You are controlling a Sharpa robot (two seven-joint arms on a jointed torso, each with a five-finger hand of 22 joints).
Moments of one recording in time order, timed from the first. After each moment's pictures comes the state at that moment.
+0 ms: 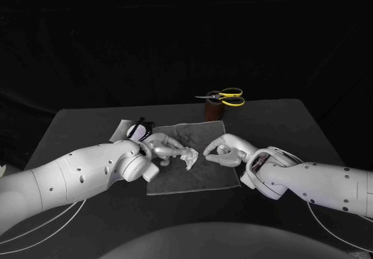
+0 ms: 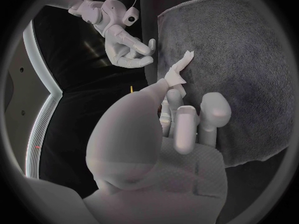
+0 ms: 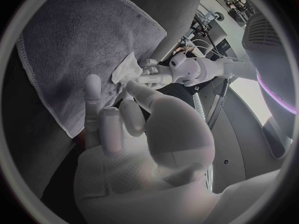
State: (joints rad) left arm 1.05 -0.61 -0.15 1.31 -0.44 -0.19 -0.07; left_hand 1.46 -0.09 0.40 0.12 0.04 0.98 0.09 0.44 0.40 0.97 0.01 1.20 0.62 1.44 -0.04 1.50 1.29 0.12 1.24 0.08 1.30 1.08; right arm 0.96 -0.87 -0.14 1.62 -1.09 -0.53 0.04; right_hand 1.19 -0.03 0.56 -0.20 0.07 1.00 0.13 0.24 0.34 1.42 0.05 1.20 1.31 1.42 -0.01 1.47 1.26 0.17 0.96 0.11 0.75 0.87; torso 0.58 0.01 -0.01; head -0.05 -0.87
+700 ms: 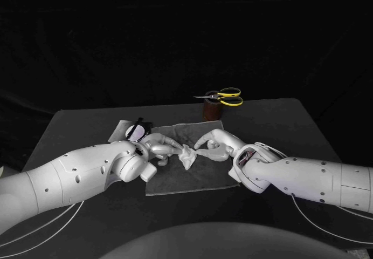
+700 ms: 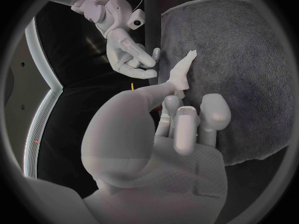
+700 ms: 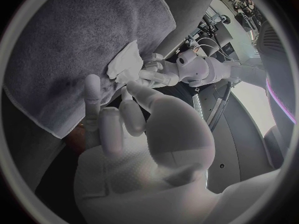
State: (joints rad) left arm 1.05 -0.61 -0.14 1.31 -0.37 -0.18 -0.06; left_hand 1.29 -0.10 0.77 -0.01 0.05 0.92 0.10 0.51 0.40 1.03 0.02 1.28 0.77 1.44 -0.03 1.51 1.31 0.11 1.24 0.07 1.32 1.11; right arm 0.97 -0.76 -0.14 1.53 -1.13 -0.59 0.00; right_hand 1.18 -0.04 0.54 -0.19 0.07 0.97 0.15 0.22 0.32 1.42 0.06 1.20 1.30 1.42 0.00 1.47 1.25 0.16 0.96 0.11 0.75 0.87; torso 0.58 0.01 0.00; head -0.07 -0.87
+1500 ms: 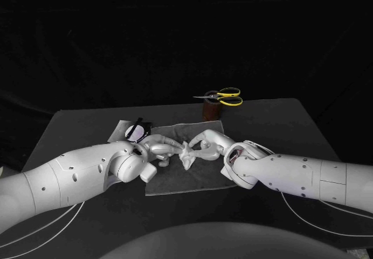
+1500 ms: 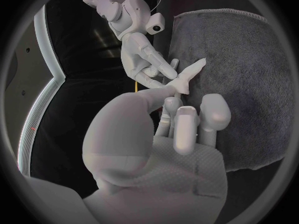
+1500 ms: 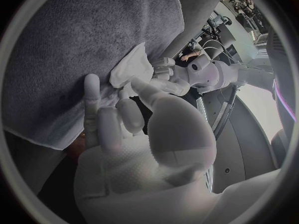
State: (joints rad) left arm 1.05 -0.62 -0.15 1.32 -0.29 -0.14 -0.05; left_hand 1.26 -0.08 0.80 -0.03 0.05 0.90 0.10 0.52 0.40 1.02 0.02 1.30 0.79 1.44 -0.03 1.51 1.31 0.11 1.24 0.07 1.33 1.11; right arm 0.97 -0.66 -0.14 1.42 -1.13 -0.54 -0.04; right_hand 1.14 -0.08 0.48 -0.17 0.06 0.91 0.18 0.15 0.28 1.39 0.09 1.17 1.28 1.39 0.03 1.46 1.20 0.17 0.96 0.13 0.71 0.85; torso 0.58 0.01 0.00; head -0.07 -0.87
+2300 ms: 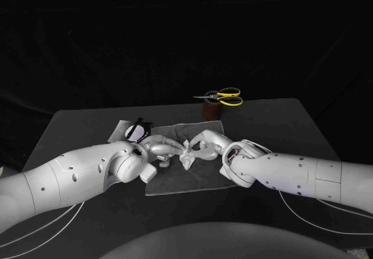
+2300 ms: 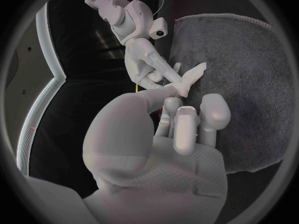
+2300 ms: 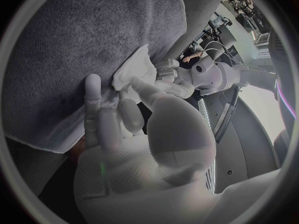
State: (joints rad) left arm 1.05 -0.63 -0.15 1.32 -0.29 -0.12 -0.05; left_hand 1.25 -0.07 0.80 -0.03 0.05 0.89 0.09 0.53 0.40 1.01 0.01 1.30 0.80 1.44 -0.03 1.51 1.31 0.11 1.23 0.07 1.33 1.11; right arm 0.97 -0.64 -0.14 1.39 -1.13 -0.51 -0.06; right_hand 1.16 -0.08 0.44 -0.15 0.06 0.92 0.18 0.15 0.28 1.38 0.09 1.16 1.27 1.38 0.03 1.46 1.20 0.18 0.96 0.14 0.70 0.85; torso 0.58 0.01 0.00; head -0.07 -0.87
